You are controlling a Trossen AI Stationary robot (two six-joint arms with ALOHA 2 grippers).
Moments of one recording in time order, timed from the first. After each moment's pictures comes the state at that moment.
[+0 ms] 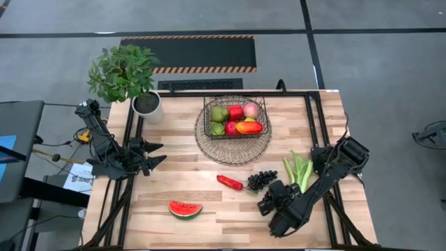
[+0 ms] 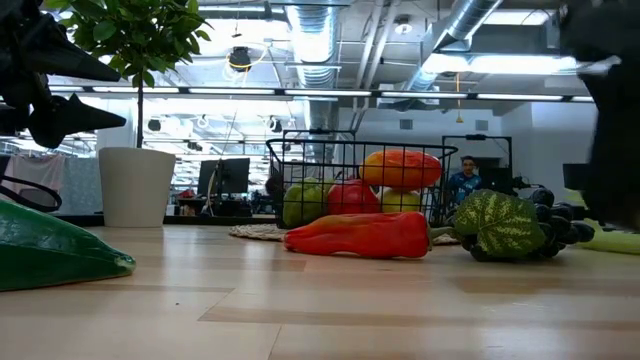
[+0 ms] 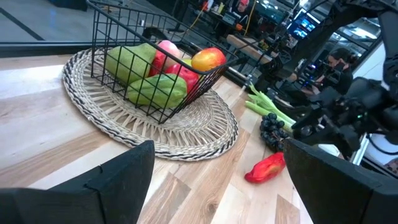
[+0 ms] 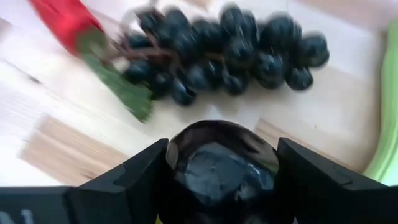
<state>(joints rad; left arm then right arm) -0.95 0.21 0.16 -0.51 -1.24 -1.03 0.78 1.88 1.23 -1.07 0.52 1.93</state>
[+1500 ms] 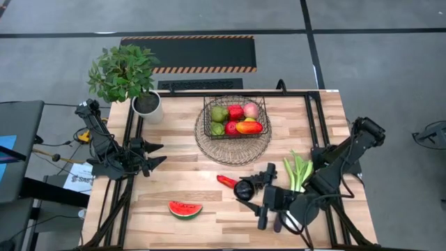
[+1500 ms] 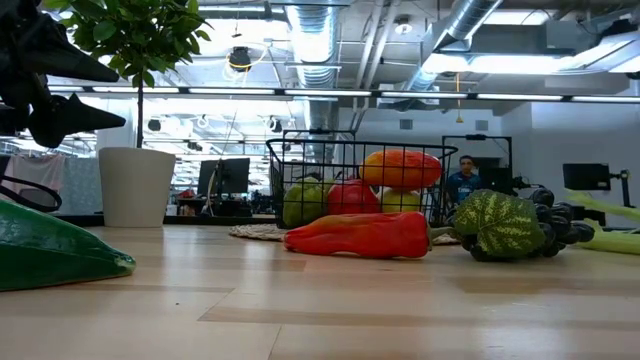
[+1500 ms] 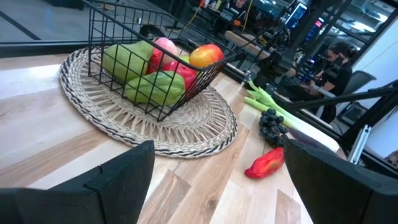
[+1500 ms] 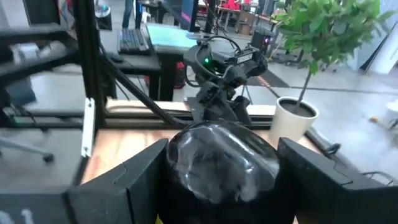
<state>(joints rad) -0.95 0.21 0.16 -0.51 -1.23 -1.01 0.74 1.56 1.40 -0.12 0.97 0.11</state>
